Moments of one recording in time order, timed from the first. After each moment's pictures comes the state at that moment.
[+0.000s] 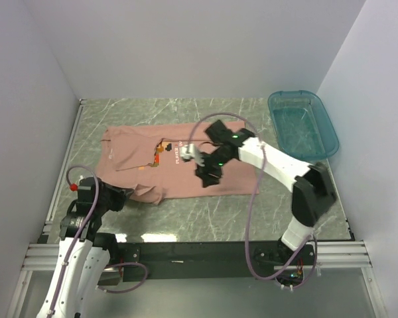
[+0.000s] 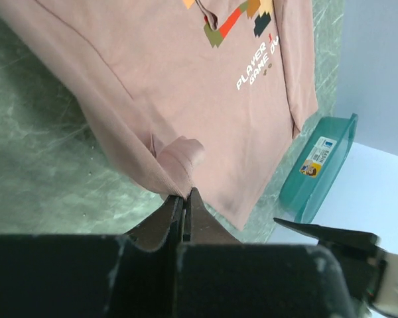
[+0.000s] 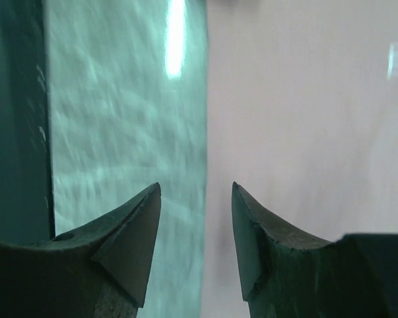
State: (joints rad) left arm -0.07 0.44 0.49 -0.73 0.11 -1.26; right arm 0.72 1.74 1.43 -0.87 -0.62 -0.78
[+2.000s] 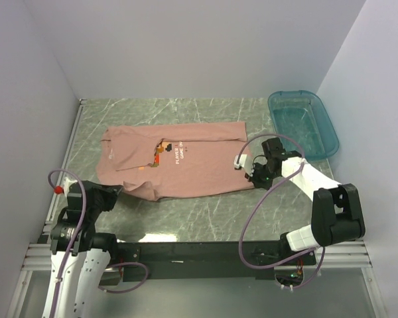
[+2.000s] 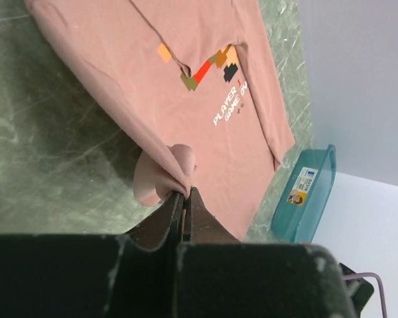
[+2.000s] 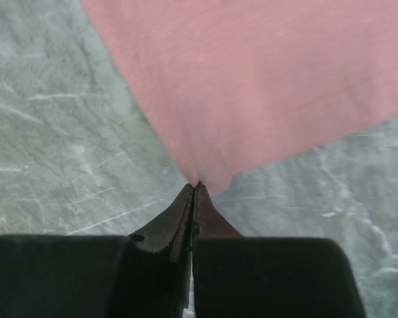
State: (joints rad) left arm -0.07 0.32 0.61 -0.86 -0.05 -1.23; right arm 0.20 1.43 0.82 -0.70 -0.35 -1.02
